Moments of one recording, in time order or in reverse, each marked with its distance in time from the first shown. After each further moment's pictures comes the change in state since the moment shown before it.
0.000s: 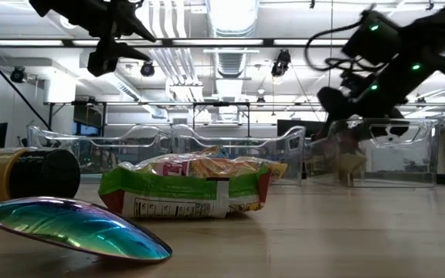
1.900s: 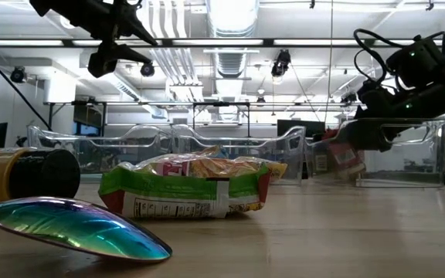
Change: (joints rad) left arm -0.001 0.001 -0.003 0.011 -0.065 -0.003; right arm -0.450 -0.268 -0.402 0.617 -0.866 -0.701
